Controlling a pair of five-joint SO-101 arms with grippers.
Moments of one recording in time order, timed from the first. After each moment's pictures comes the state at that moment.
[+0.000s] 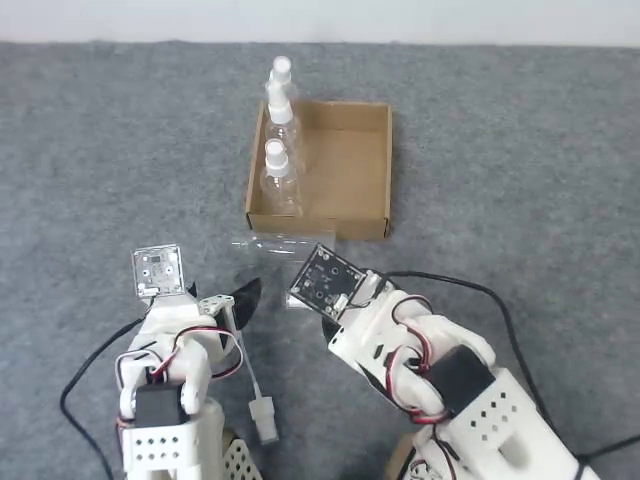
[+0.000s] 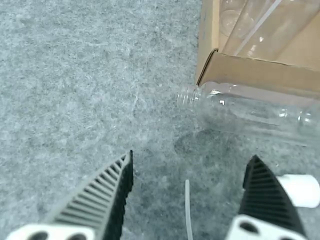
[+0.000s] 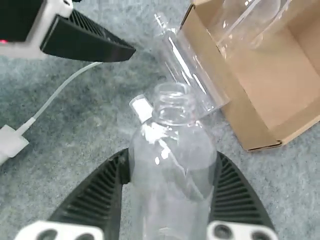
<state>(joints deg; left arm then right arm) -9.9 -103.5 97.3 64.1 8.8 -43.9 -66.2 60.2 62.5 18.6</state>
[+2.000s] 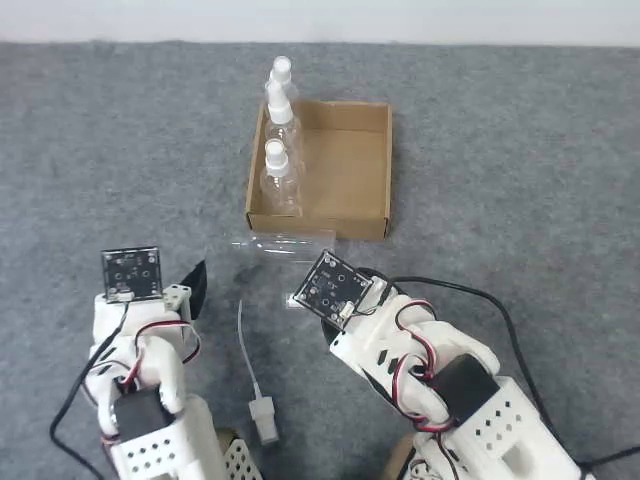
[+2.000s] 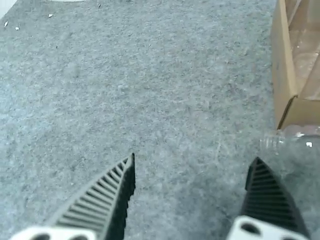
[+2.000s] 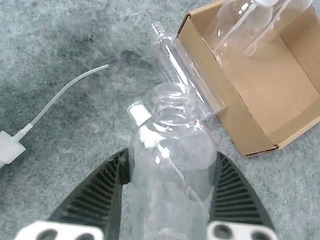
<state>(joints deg) -25.6 -103.5 92.8 57.7 -9.6 -43.9 -70.2 63.4 60.6 18.6</state>
